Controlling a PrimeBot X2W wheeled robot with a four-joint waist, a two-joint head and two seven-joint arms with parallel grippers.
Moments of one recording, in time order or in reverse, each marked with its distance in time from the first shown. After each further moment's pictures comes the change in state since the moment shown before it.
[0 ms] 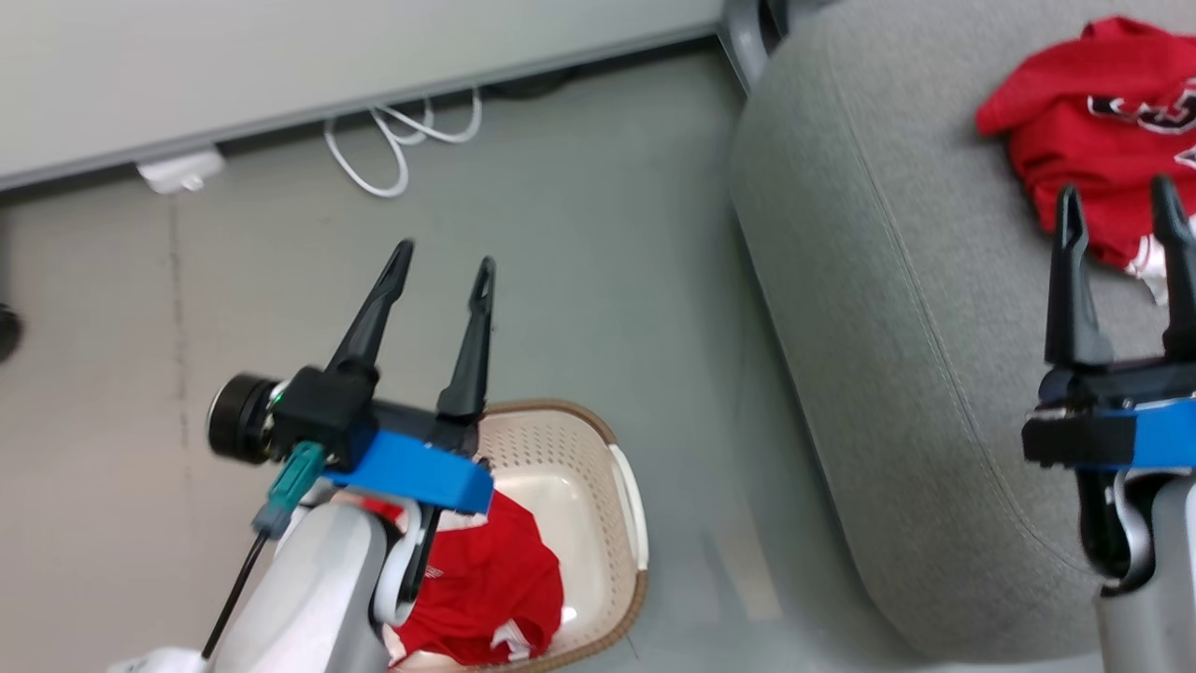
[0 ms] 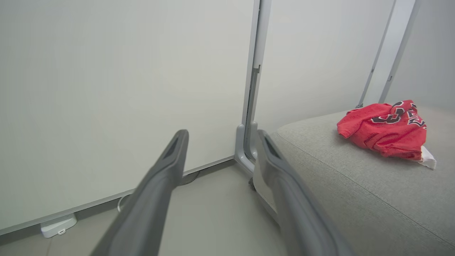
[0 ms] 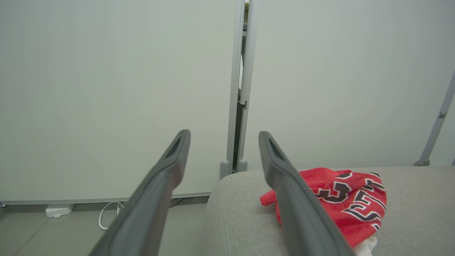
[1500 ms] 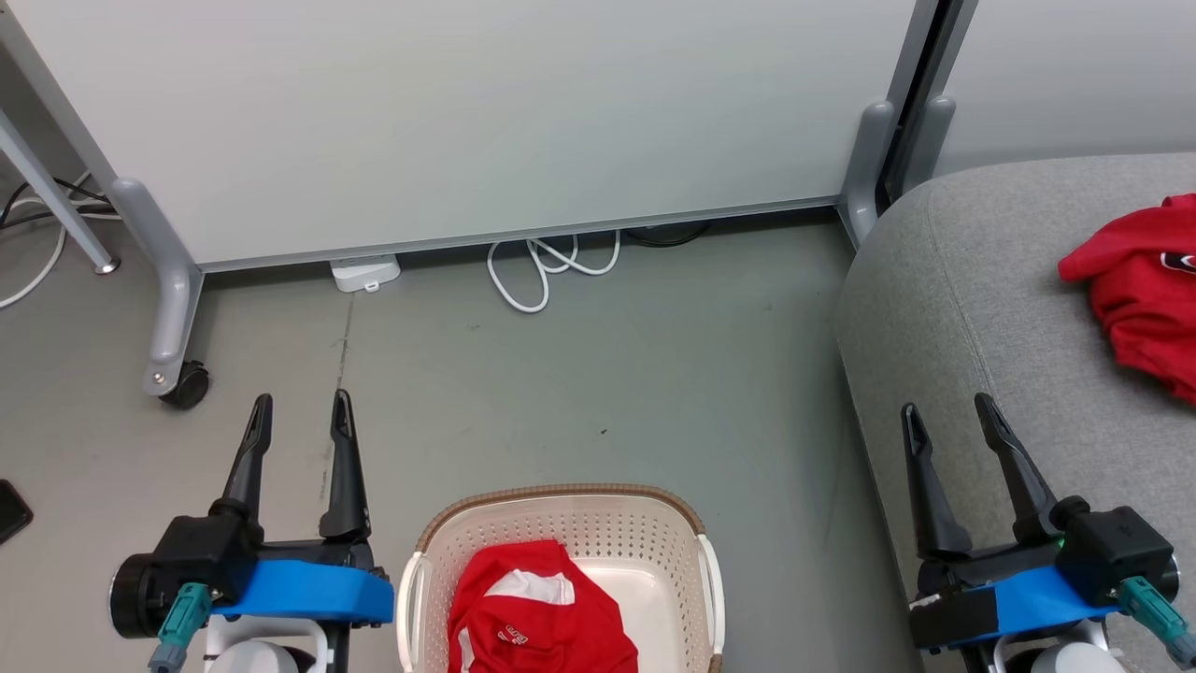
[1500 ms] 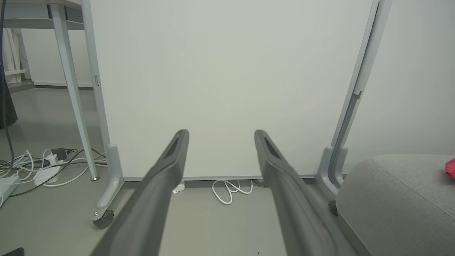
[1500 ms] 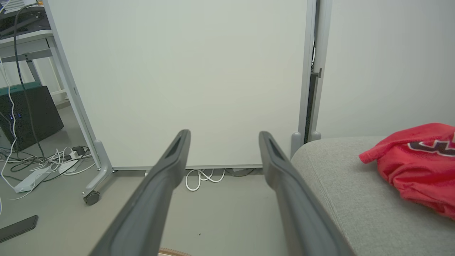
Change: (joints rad) left arm 0.310 -0.121 0.403 -0.050 0.138 -0.114 0.000; right arm 0.290 0.107 0.116 0.023 -0.015 0.000 0.000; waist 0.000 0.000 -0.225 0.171
